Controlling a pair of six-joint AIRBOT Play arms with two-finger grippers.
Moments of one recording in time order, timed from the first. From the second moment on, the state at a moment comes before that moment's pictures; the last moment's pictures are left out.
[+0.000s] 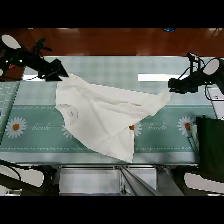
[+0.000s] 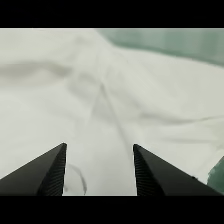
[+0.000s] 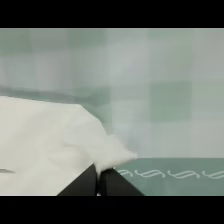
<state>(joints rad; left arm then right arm) 0.10 -1.71 1.67 1.06 -1.47 -1.49 -0.07 -1.41 1.21 -1.35 1.09 1.58</state>
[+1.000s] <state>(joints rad) -0.06 -0.91 0.36 0.87 -1.18 -1.64 -0.07 -1.43 1.25 -1.30 1.12 1.48</state>
